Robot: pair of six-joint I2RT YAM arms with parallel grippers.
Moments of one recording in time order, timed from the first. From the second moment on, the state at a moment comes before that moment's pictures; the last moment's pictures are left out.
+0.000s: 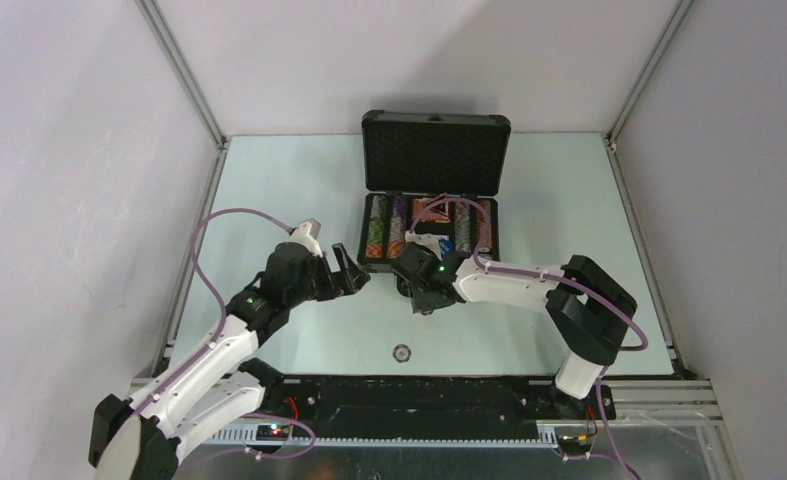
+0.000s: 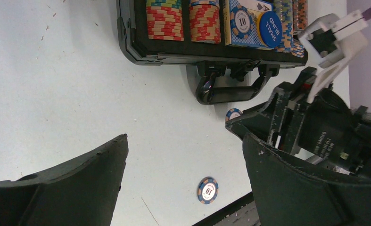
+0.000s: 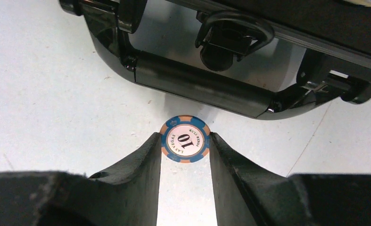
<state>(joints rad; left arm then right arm) -0.51 0.83 0.52 -0.27 0.09 -0.67 1.00 1.73 1.09 -0.55 0.26 0.70</state>
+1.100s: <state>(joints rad) -0.33 0.71 0.52 -0.36 0.09 -0.68 1.08 1.77 1.29 -0.61 0.24 0.67</state>
